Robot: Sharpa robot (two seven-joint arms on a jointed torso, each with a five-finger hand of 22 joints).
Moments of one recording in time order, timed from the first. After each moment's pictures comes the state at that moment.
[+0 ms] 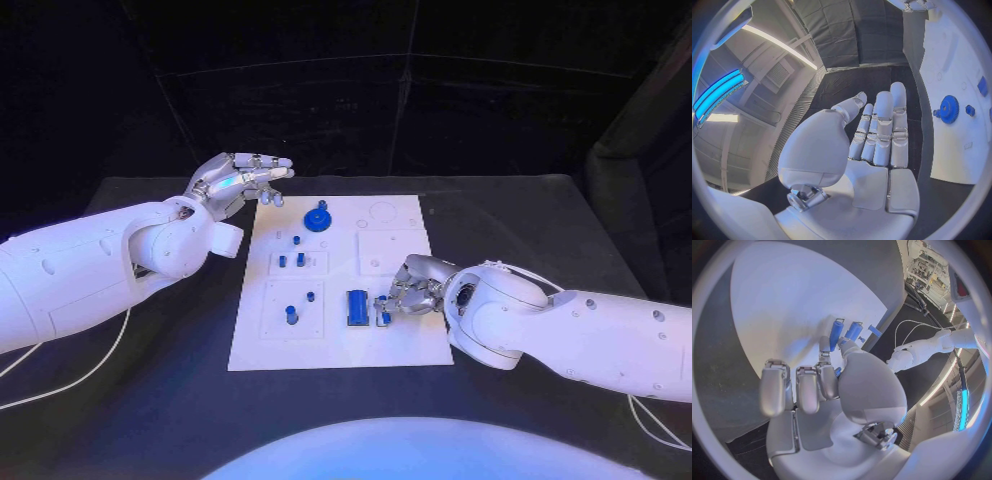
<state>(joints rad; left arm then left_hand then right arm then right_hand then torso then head) 1.21 -0.80 -0.10 1.31 -0.01 -0.06 0.41 1.28 -0.07 0.43 -0.12 0.05 0.99 0.19 0.16 0.07 0.97 0.12 0.30 0.07 1.20 0.03 0.99 0.45 0.18 1.15 0.12 0.59 0.68 0.99 -0.85 -0.04 1.80 -1.32 -0.31 -0.62 1.22 -0.04 0.08 0.18 0.43 1.14 0.03 0.31 0.38 1.47 -0.03 1.32 1.31 1.47 -0.09 1.47 1.31 0.07 1.46 0.02 1.43 1.30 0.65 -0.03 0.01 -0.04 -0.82</state>
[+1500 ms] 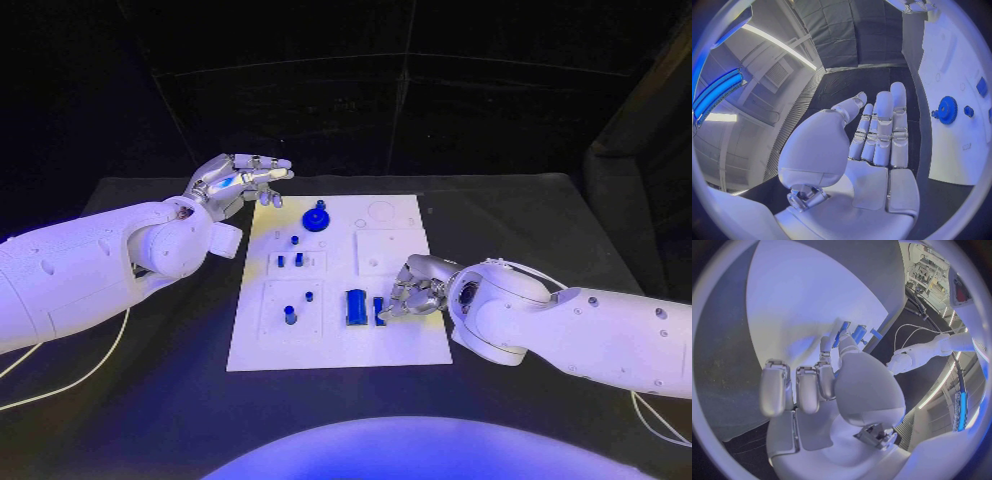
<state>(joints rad) 1.21 -0.79 -0.10 1.30 -0.01 -0.05 0.39 1.28 -0.07 0.43 -0.12 0.05 0.99 0.19 0.16 0.07 0.97 0.12 0.30 0.07 1.20 0.03 0.99 0.45 0.18 1.15 0.12 0.59 0.68 0.99 -0.86 -0.04 1.78 -1.34 -0.27 -0.58 1.29 -0.02 -0.11 0.14 0.08 1.13 0.04 0.31 0.42 1.47 -0.03 1.31 1.31 1.46 -0.09 1.47 1.31 0.07 1.46 0.02 1.43 1.30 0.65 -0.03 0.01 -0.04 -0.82</state>
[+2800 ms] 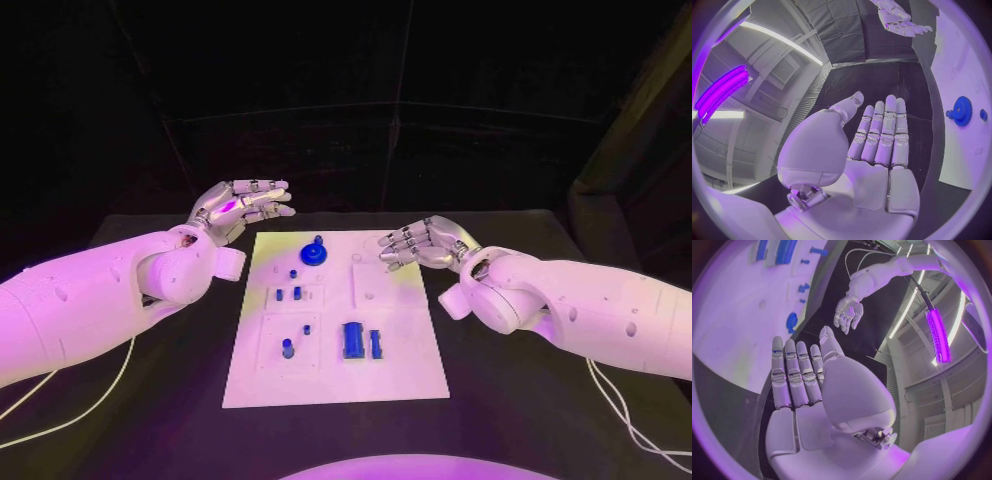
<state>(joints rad) 1.21 -0.75 -0.10 1.24 0.06 -0.06 0.44 1.26 -0.07 0.40 -0.09 0.05 0.94 0.18 0.15 0.07 0.99 0.15 0.25 0.06 0.94 0.12 0.49 0.20 0.18 0.82 0.21 0.25 0.45 1.07 -0.82 -0.03 1.47 -0.51 -0.37 0.21 1.50 0.08 -0.21 -0.01 0.10 0.97 0.17 0.07 0.20 1.05 0.15 0.07 0.24 1.01 0.12 0.18 0.20 0.17 0.92 0.23 0.30 0.20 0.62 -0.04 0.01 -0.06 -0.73</state>
